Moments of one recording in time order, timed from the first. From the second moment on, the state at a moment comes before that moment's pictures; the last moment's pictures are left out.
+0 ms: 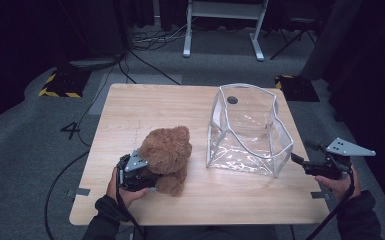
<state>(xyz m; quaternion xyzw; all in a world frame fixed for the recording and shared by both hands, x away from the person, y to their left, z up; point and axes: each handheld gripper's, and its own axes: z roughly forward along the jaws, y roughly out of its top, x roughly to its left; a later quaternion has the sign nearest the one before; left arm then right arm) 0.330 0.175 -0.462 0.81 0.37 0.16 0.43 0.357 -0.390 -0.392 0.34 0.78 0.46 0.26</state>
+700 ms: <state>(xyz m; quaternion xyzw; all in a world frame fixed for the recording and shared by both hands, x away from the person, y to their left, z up) 0.330 0.180 -0.464 0.80 0.37 0.15 0.44 0.400 -0.338 -0.324 0.35 0.78 0.42 0.29</state>
